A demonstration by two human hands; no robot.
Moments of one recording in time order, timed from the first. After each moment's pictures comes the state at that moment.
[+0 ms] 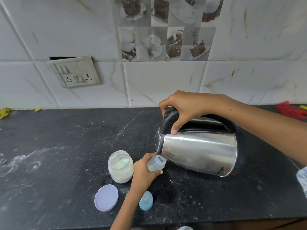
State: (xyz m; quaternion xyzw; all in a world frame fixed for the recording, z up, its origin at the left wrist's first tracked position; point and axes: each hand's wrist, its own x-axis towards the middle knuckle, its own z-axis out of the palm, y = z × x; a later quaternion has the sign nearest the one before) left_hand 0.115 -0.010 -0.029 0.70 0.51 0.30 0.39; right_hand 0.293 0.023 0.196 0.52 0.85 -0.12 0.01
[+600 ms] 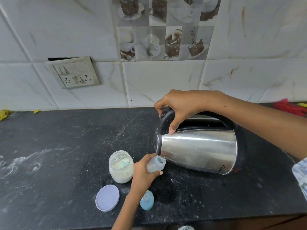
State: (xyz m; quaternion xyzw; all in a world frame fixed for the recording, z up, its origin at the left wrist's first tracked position) left_hand 0.111 -0.011 -0.035 0.70 0.51 0.31 0.39; right_hand 0.283 0.029 0.199 0.51 0.85 -0.13 0.05
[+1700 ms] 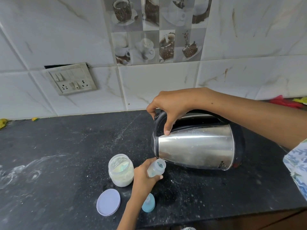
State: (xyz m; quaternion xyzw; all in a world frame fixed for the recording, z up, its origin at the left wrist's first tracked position) left_hand 0.110 -0.017 -0.044 0.71 0.51 0.30 0.39; right_hand 0.268 0.030 0.210 0.51 0.84 -0.12 0.11
